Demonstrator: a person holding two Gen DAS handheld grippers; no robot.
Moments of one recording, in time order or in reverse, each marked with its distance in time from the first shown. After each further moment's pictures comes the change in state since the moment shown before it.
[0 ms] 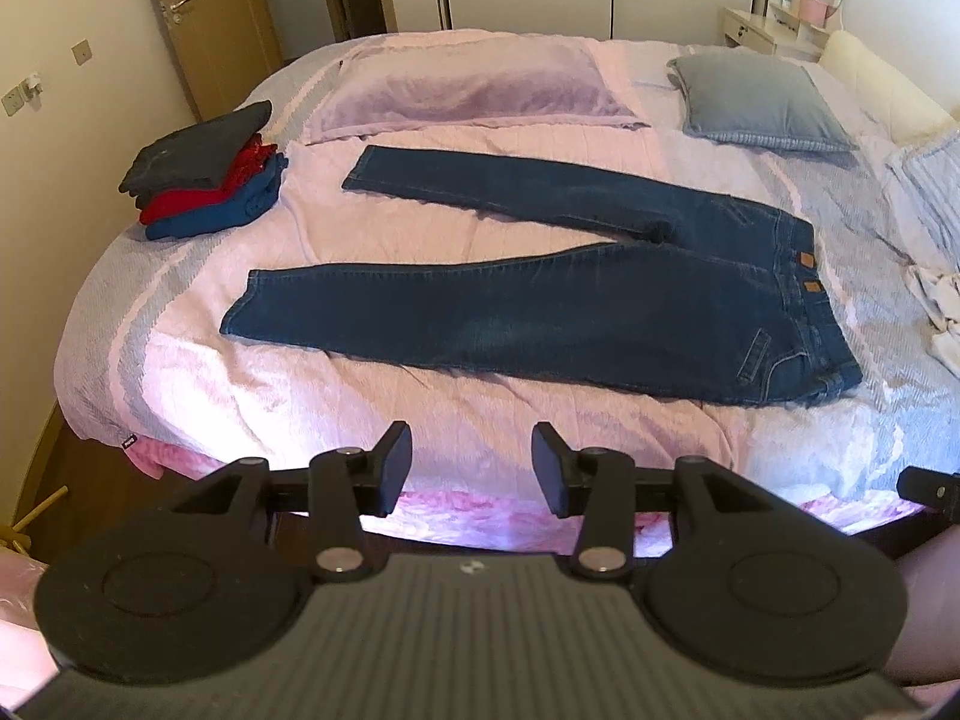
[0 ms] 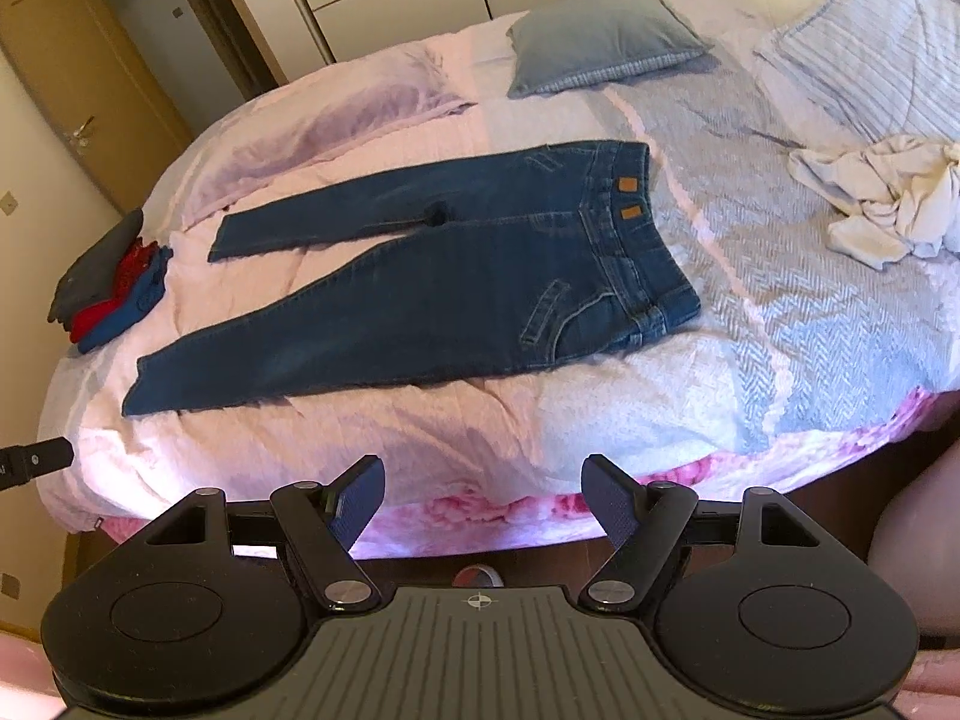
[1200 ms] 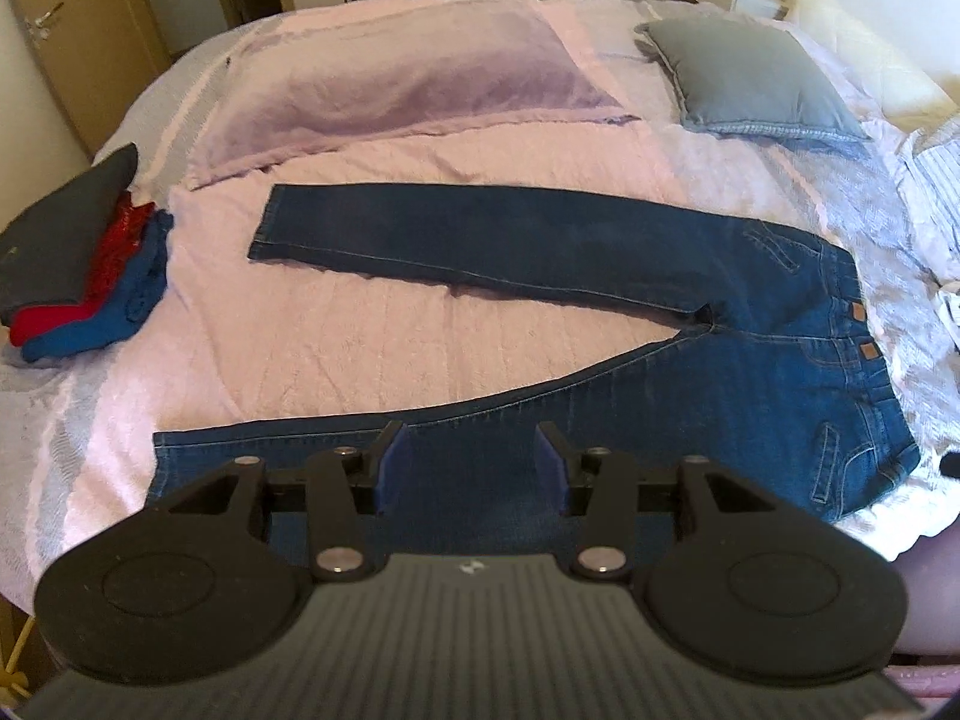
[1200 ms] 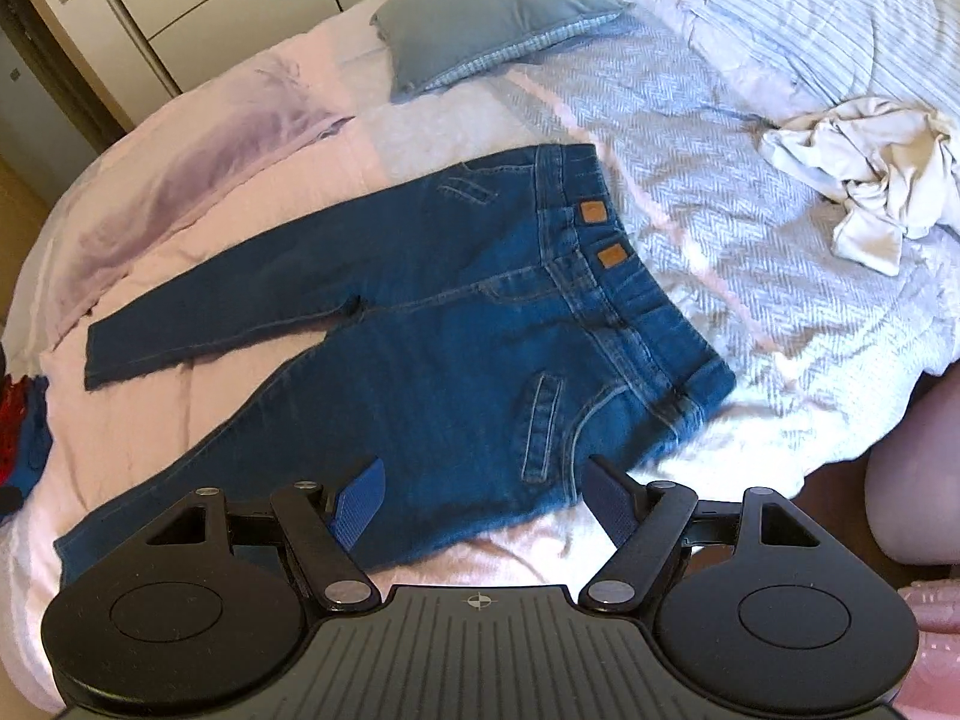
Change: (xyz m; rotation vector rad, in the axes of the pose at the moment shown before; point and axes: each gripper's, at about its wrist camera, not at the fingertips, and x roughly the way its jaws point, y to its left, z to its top) left arm 0.219 0.054 0.203 0.138 0.099 -0.156; right arm 0.143 0.028 0.151 0.242 0.033 -0.221
